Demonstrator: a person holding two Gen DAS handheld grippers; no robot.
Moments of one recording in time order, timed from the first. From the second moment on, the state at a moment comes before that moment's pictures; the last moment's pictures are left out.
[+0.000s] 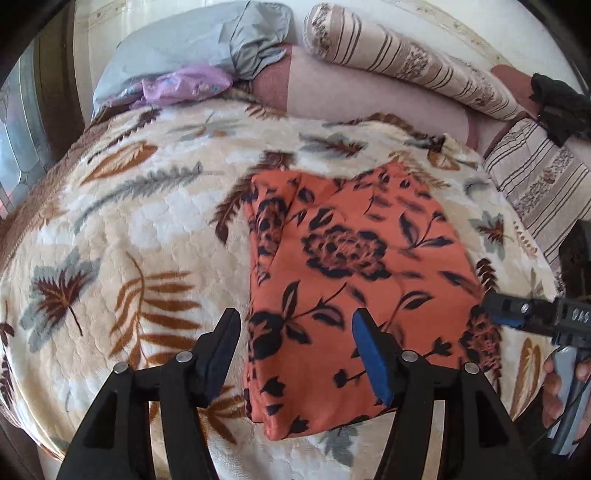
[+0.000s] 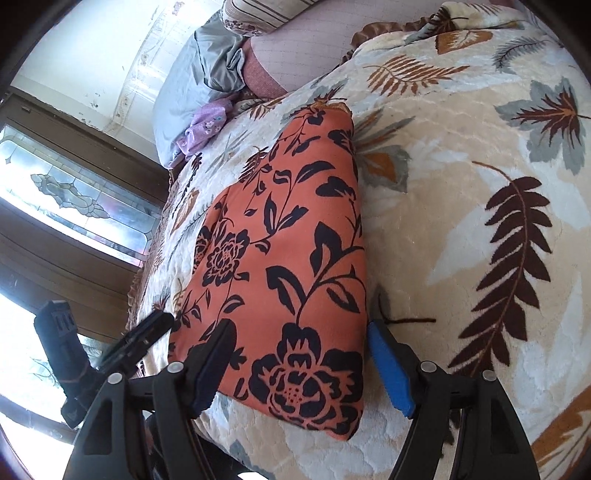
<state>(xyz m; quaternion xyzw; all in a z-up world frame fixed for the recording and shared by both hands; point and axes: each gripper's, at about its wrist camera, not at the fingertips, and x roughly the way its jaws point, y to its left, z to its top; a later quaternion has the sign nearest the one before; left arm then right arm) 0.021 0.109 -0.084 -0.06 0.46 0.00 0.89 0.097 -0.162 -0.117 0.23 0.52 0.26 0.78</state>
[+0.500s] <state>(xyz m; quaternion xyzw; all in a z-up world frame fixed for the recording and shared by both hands) 0.057 0.136 -0.081 -0.13 0.44 -0.03 0.89 0.147 -0.163 -0.130 0.27 0.52 0.25 0.77</state>
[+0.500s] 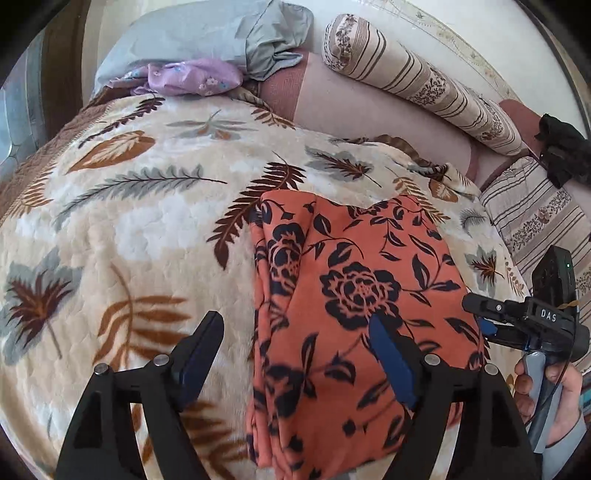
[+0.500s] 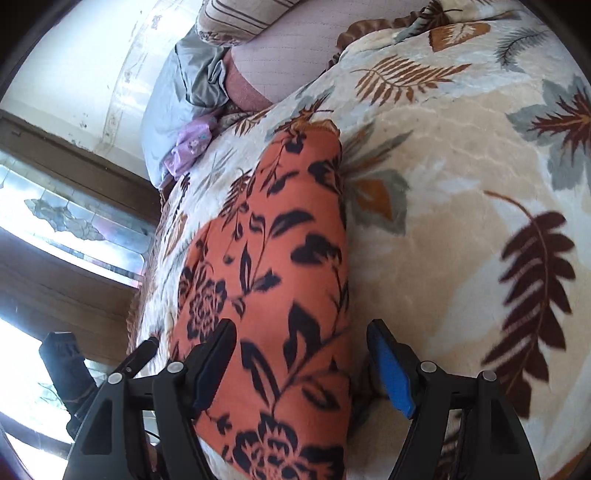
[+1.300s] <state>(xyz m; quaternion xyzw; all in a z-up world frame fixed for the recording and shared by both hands) 0.129 0.036 0.007 -0.13 0.36 -0.13 0.92 0.188 -0.215 0.014 0.12 0.40 0.26 0.87</state>
